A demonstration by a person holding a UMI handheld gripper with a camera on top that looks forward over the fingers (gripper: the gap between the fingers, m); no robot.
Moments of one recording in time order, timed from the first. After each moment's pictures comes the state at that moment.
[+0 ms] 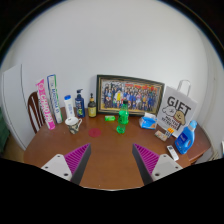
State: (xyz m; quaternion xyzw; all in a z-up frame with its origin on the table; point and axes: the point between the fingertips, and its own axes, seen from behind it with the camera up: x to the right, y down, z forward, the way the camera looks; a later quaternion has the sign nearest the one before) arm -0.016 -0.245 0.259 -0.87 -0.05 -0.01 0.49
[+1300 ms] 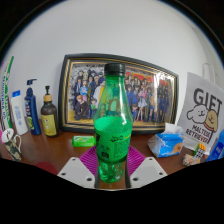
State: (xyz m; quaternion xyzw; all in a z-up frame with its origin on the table) arm 0.040 0.155 0.068 -0.81 -0.01 -0.06 0.59
